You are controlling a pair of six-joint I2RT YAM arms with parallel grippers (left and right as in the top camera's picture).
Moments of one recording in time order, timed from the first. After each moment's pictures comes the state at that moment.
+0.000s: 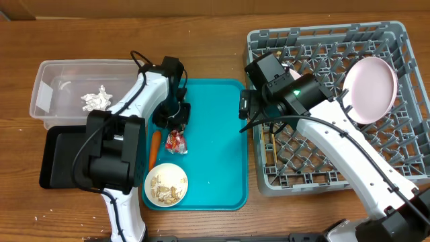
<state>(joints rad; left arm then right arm) -0.22 2.09 1.53 -1.15 0.10 -0.13 0.56 1.62 1.54 -1.15 0.15 0.62</state>
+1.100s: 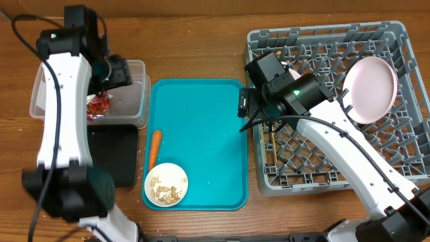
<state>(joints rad) 0.06 1.80 1.92 -1.37 0.02 -0.18 0.56 1.62 1.54 -1.13 0.15 0.62</state>
